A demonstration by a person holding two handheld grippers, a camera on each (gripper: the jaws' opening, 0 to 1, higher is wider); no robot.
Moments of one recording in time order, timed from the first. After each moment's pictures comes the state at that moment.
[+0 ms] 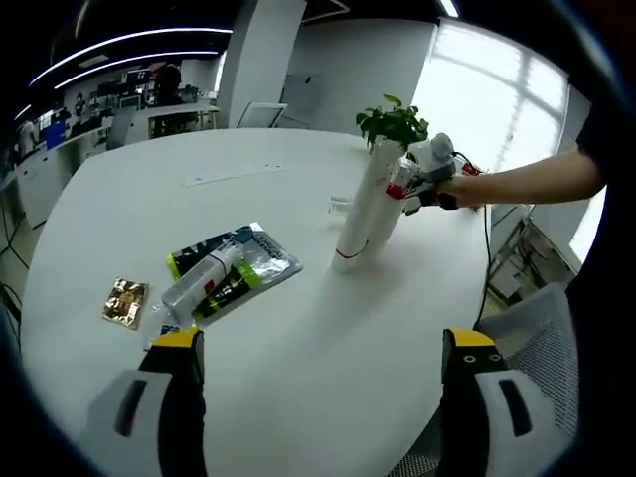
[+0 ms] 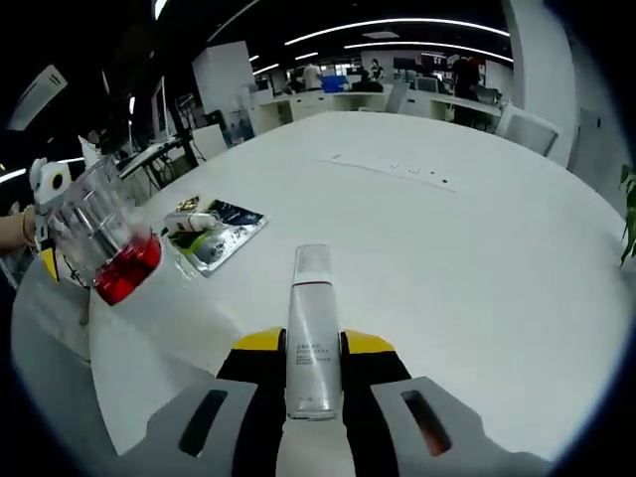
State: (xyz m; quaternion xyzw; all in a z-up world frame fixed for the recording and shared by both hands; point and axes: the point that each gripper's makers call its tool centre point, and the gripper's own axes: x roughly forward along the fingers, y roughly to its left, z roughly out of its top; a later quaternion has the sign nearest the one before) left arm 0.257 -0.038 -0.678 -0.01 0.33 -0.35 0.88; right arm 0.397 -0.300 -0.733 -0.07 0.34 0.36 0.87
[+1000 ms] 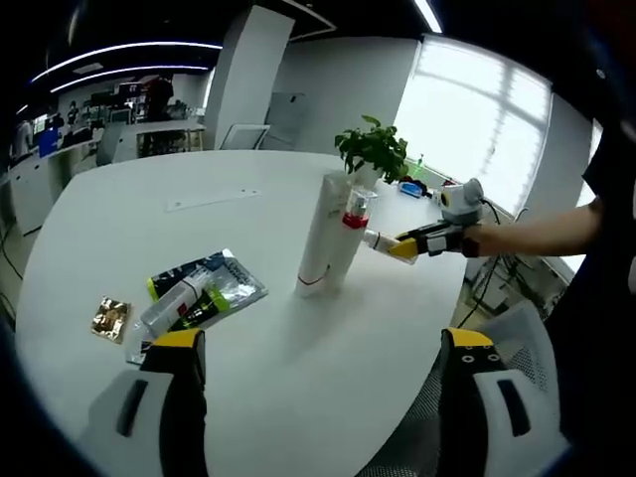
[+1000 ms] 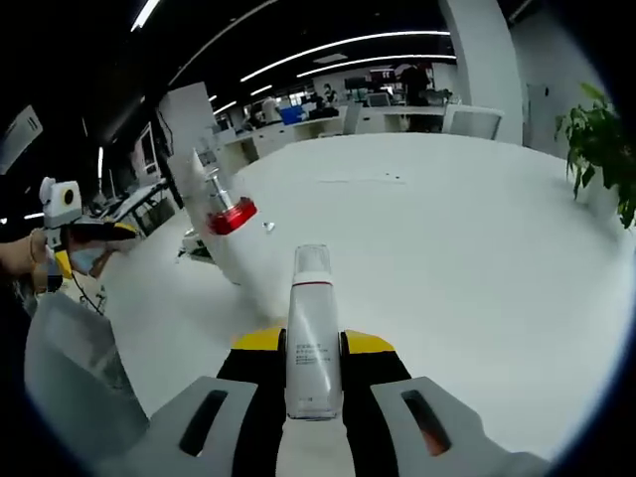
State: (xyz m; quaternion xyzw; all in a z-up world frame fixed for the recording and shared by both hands) left arm 0.232 -0.068 -0.636 -0.03 0.29 -0.38 0.88; right arm 0.295 -0.331 -0.698 0.02 0.30 0.28 0.91
